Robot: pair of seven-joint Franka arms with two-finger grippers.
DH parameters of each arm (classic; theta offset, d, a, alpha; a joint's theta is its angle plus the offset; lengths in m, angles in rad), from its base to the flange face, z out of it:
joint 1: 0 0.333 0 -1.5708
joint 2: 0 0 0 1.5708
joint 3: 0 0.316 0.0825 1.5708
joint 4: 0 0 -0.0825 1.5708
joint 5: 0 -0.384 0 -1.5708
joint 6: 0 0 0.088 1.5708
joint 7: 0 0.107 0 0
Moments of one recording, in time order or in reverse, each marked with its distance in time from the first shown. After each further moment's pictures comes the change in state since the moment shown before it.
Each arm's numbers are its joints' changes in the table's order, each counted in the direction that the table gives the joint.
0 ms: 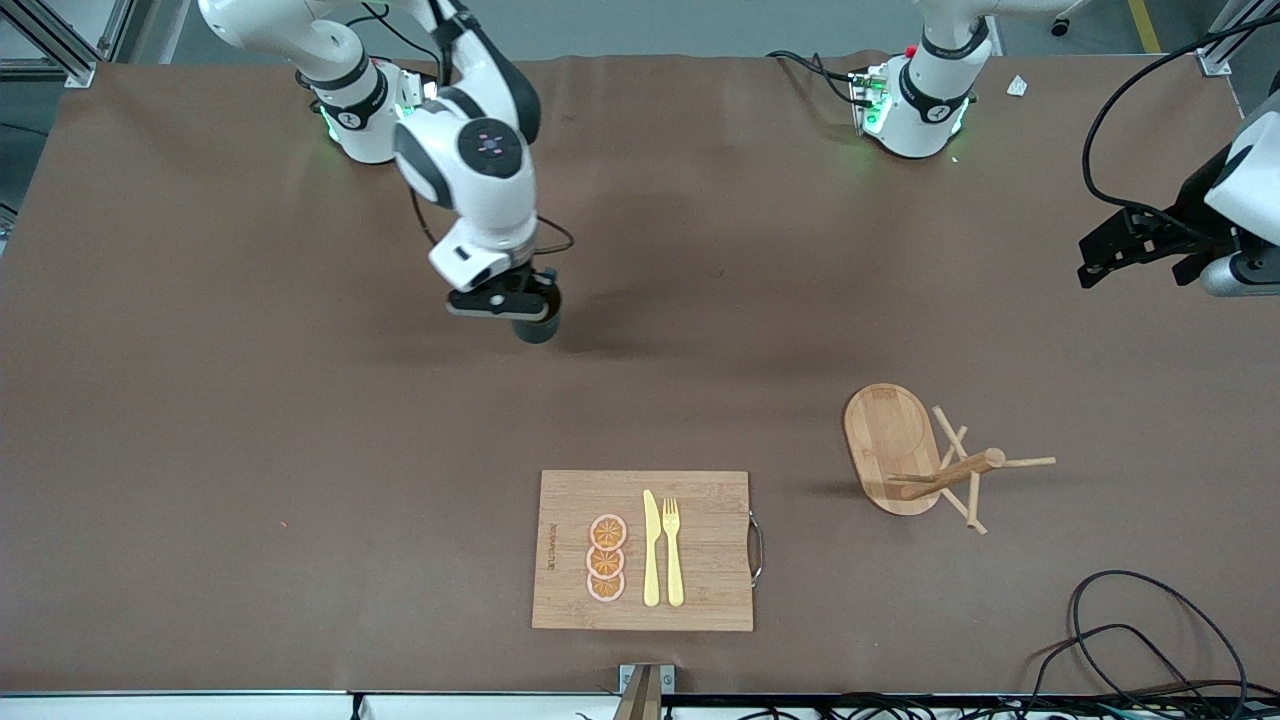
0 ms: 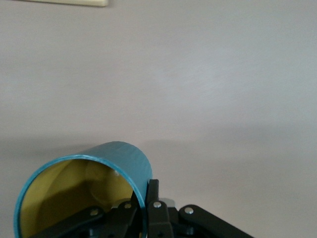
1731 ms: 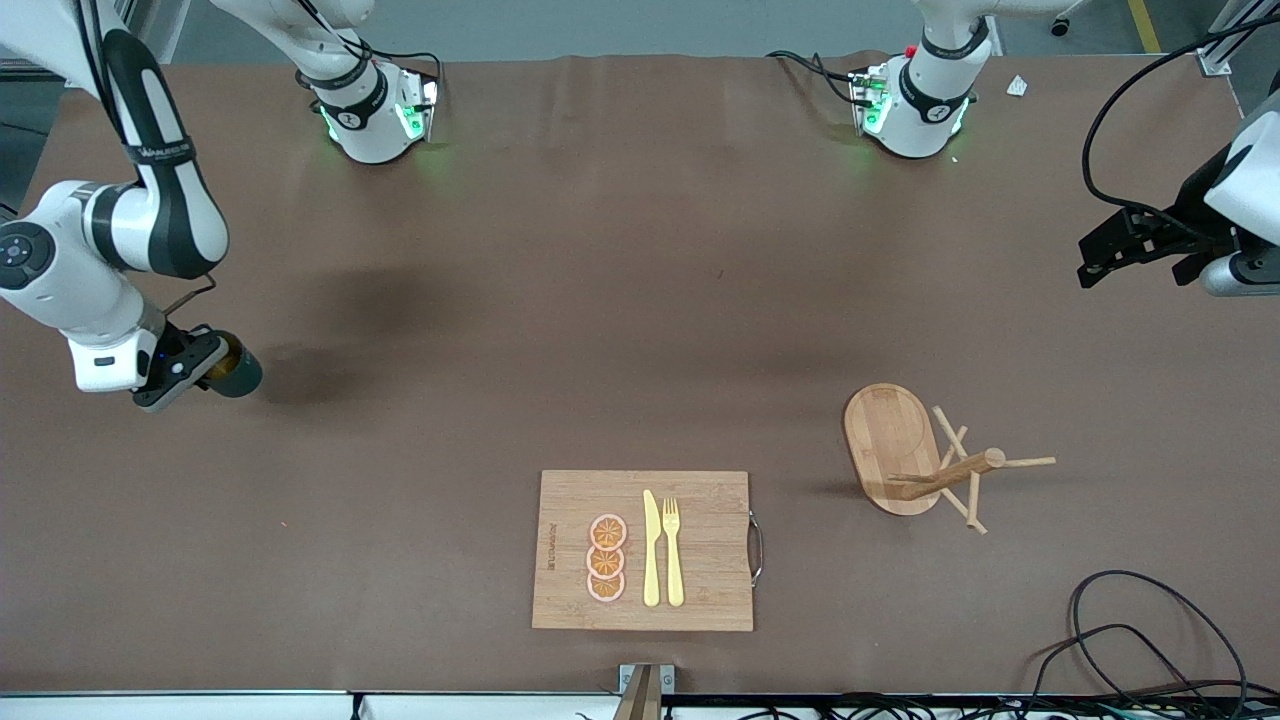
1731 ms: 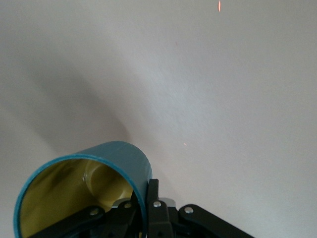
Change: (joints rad) left arm 0.000 0.000 0.000 0.000 0.000 0.000 0.000; right arm -0.871 0.067 -0.007 -0.082 -0.029 0.316 -1.807
